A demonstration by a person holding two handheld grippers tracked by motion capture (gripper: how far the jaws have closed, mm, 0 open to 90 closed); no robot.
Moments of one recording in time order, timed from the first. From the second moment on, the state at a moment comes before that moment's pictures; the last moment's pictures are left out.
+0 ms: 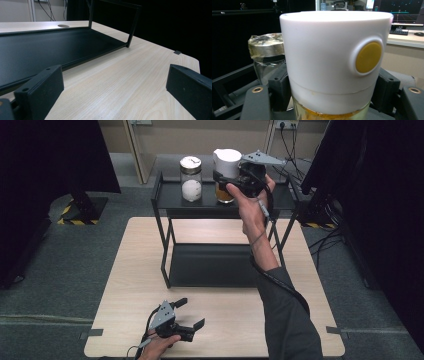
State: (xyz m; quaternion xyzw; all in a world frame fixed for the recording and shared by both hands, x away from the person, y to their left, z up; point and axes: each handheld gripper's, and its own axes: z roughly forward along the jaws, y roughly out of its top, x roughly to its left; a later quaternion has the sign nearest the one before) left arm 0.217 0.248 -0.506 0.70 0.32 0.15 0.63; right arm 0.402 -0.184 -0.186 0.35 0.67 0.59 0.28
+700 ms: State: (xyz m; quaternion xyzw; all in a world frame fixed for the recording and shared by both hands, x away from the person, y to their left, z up) left arm 0.217 0.248 -0.506 0.70 0.32 0.15 0.63; right arm 0.404 -0.181 -0.195 0.34 0.67 0.59 0.29
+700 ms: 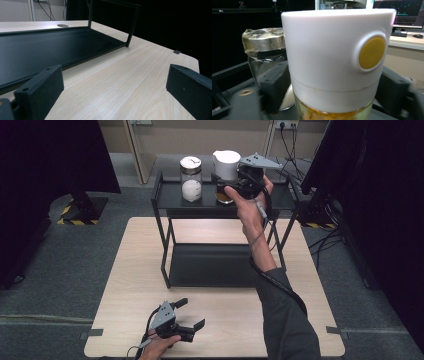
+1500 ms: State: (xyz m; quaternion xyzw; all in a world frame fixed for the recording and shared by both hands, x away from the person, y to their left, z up) left arm 0.218 0.248 -0.506 0.70 0.32 0.15 0.62; right arm 0.385 -0.213 -0.206 0.33 0.67 0.61 0.28
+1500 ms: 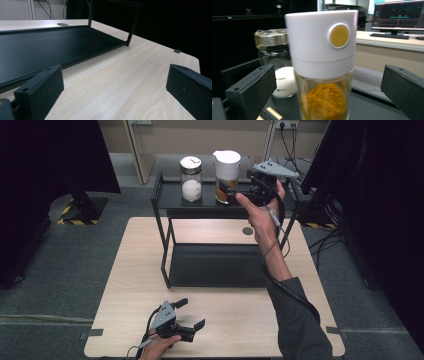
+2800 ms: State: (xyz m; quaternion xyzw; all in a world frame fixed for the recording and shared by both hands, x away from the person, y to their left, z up) left arm 0.218 0.247 -0.506 0.70 0.32 0.14 0.62; right arm 0.324 -0.271 -0.276 0.25 0.67 0.67 0.21
